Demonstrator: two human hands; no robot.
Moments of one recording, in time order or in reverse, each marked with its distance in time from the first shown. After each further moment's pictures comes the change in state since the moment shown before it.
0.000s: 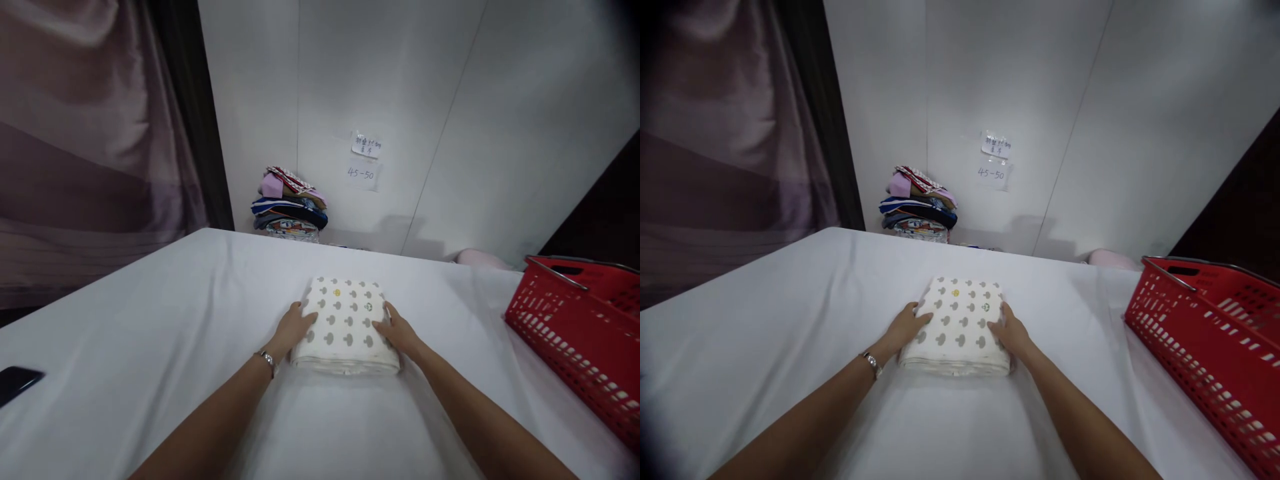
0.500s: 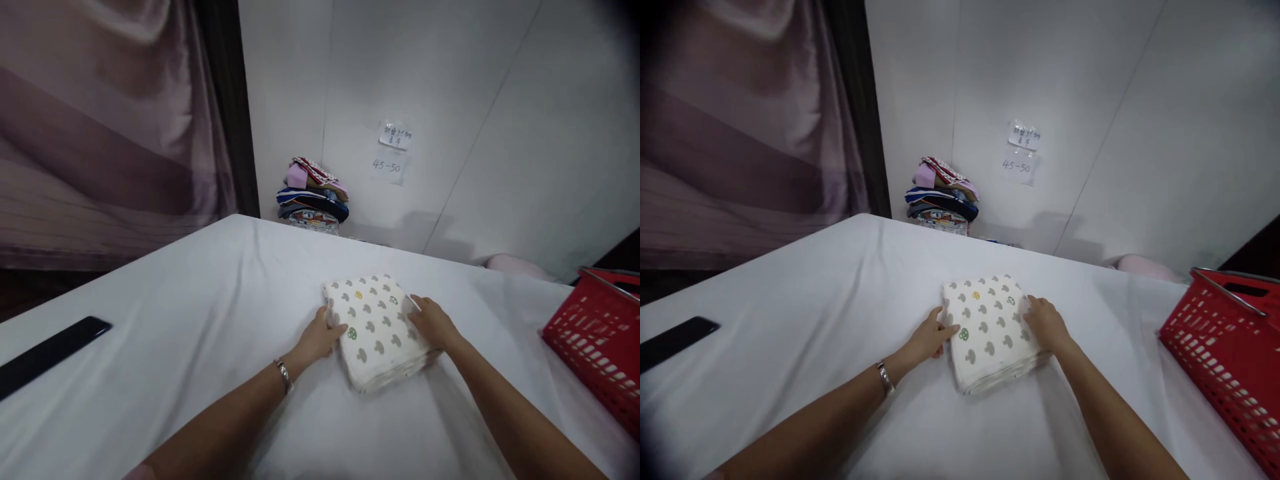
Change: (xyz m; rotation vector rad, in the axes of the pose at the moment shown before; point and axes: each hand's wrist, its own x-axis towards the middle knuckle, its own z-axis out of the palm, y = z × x) left_hand -0.052 -0.005 0.033 -0.319 -0.167 -0.016; right_hand 0.019 -0.013 -0.044 -0.427 -0.047 -0.139
